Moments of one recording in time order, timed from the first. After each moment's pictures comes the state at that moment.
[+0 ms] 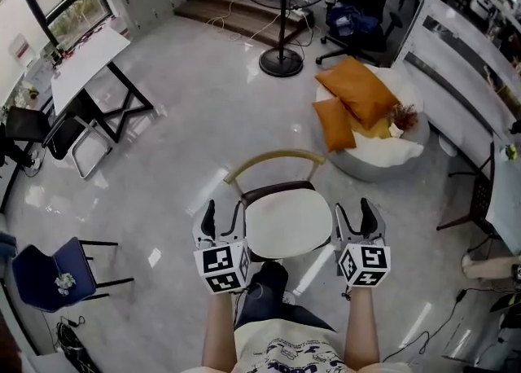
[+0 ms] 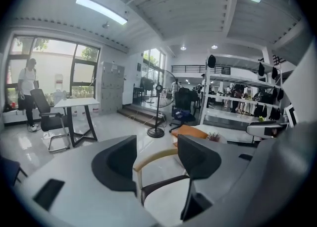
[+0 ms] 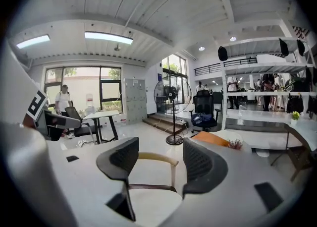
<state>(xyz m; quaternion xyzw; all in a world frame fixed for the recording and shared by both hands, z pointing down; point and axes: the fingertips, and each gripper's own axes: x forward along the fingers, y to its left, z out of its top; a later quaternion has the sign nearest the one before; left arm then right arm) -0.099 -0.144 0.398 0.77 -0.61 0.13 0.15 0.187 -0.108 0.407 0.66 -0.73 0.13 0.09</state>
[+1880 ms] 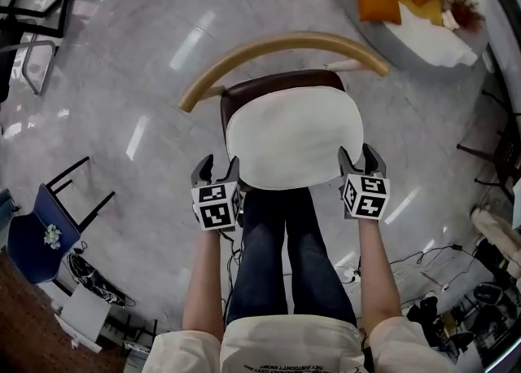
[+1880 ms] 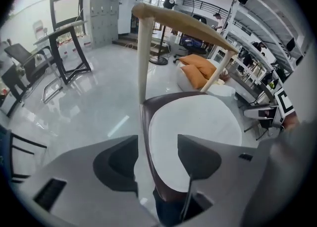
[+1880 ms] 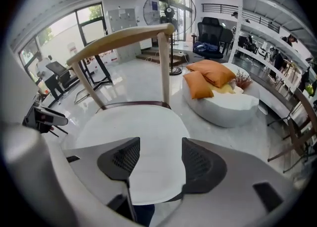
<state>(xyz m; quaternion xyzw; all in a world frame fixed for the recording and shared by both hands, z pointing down) -0.108 -0.199 0.910 0.67 -0.49 0.38 0.40 0.221 -0.194 0.901 0.58 -0.63 0.36 0.35</state>
